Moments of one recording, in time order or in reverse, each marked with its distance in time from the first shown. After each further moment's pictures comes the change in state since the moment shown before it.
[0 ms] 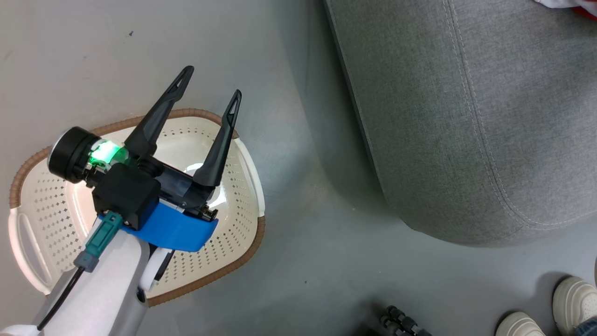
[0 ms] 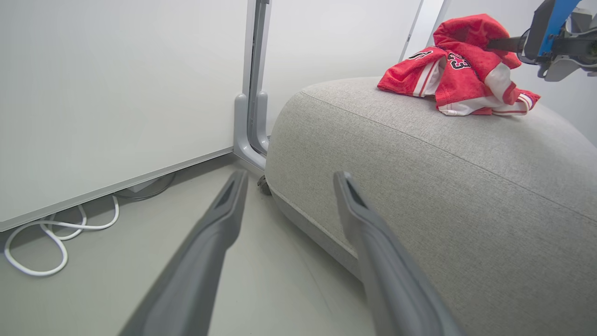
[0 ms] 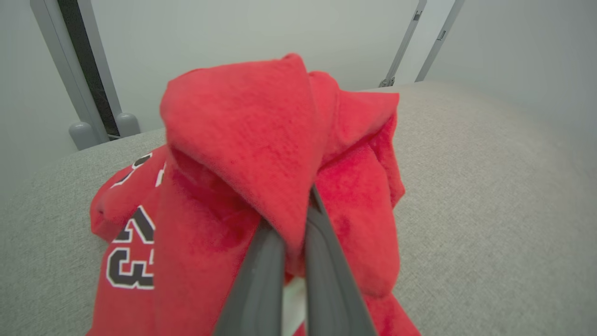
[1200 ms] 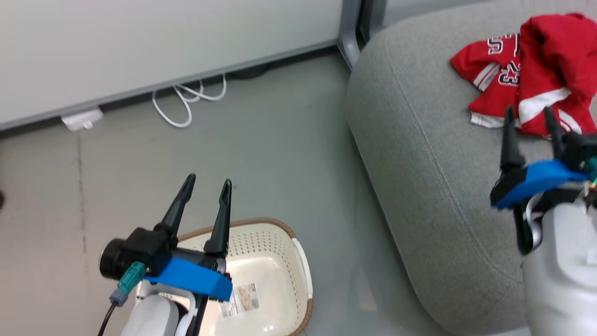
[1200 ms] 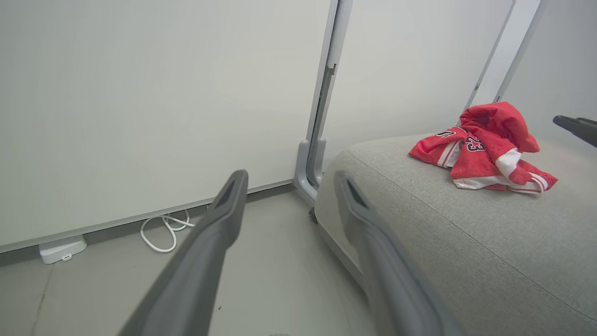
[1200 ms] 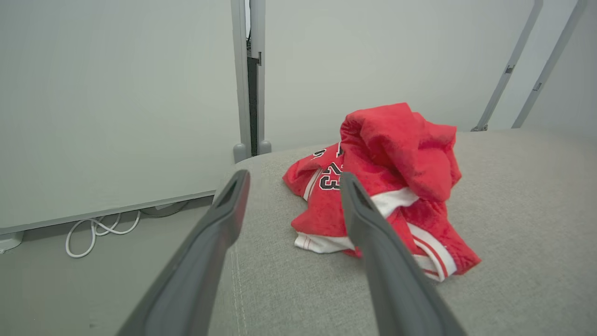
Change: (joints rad) left arm 0.248 -0.224 0.150 0.297 -0.069 -0.032 -0.065; right arm 0.590 0.141 0.351 -0.239 0.079 0.000 -0.088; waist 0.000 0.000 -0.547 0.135
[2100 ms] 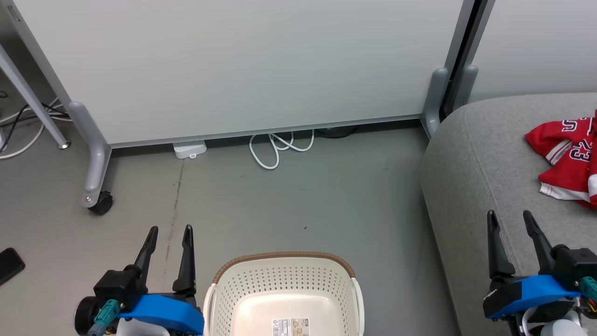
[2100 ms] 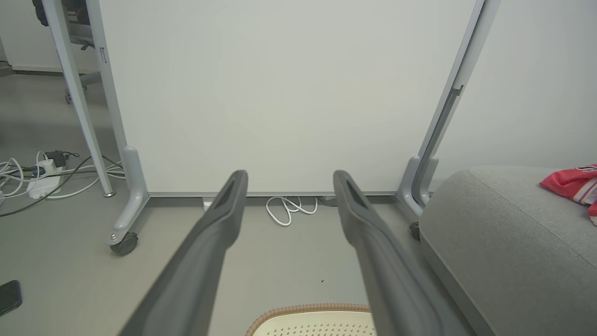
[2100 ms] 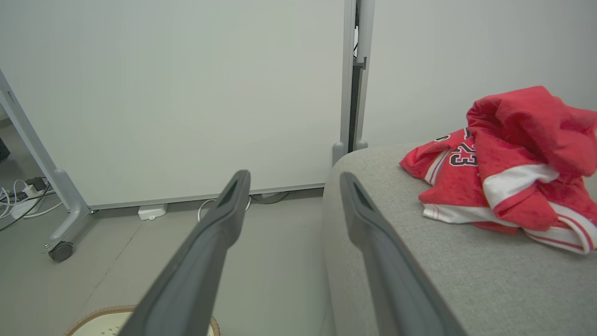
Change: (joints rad) left arm 0.133 -0.056 0.198 0.103 0.054 -0.020 -0.001; right arm 0.533 0.029 0.141 -0.434 0.201 0.000 0.059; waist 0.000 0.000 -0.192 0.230
